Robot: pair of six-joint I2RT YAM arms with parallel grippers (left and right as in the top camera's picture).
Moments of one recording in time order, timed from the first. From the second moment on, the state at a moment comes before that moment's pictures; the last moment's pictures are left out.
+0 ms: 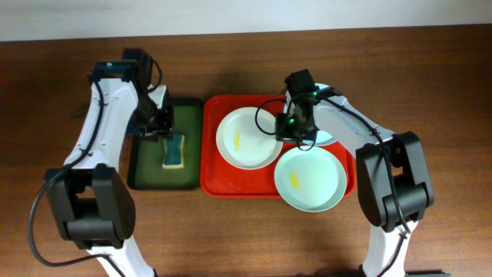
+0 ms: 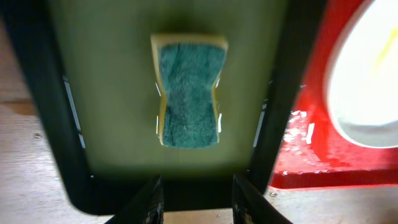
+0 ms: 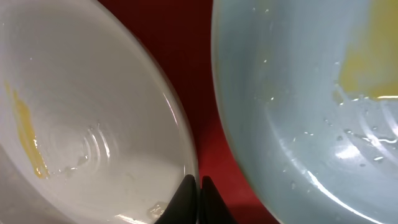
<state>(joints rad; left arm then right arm) -0.03 1.97 1.69 -1.33 0.10 -0.05 0.31 2.06 1.44 -0.74 -0.25 0.36</state>
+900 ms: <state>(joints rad) -0.08 1.97 1.39 -0.95 0.00 -0.20 0.31 2.06 1.44 -0.74 -0.25 0.36</state>
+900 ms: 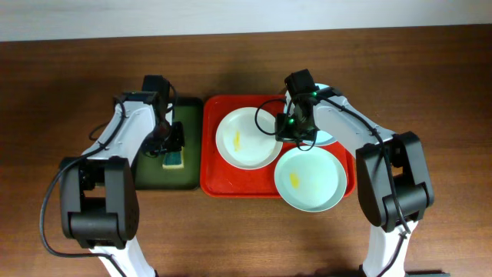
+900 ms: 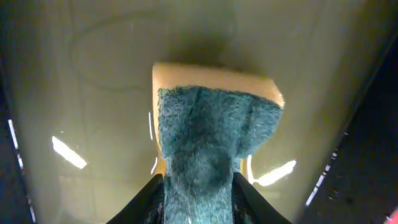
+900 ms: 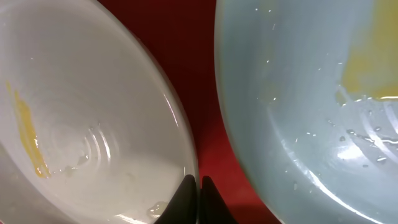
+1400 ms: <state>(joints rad) -0.08 1.97 1.31 -0.85 0.00 -0.21 0.31 2.06 1.44 -0.74 -0.25 0.36</state>
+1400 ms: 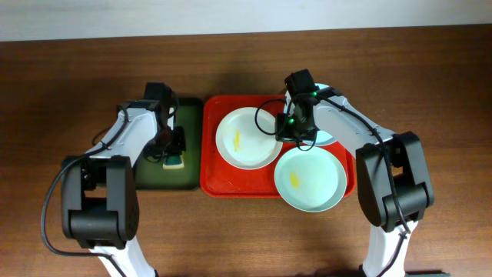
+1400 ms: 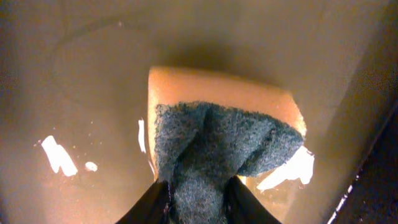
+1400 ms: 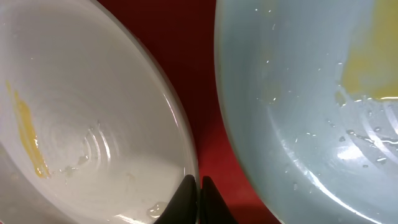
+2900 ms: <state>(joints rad) -0.07 1.37 1.24 -0.83 -0.11 -0.21 0.31 2.06 1.44 -0.77 -0.39 0.36</state>
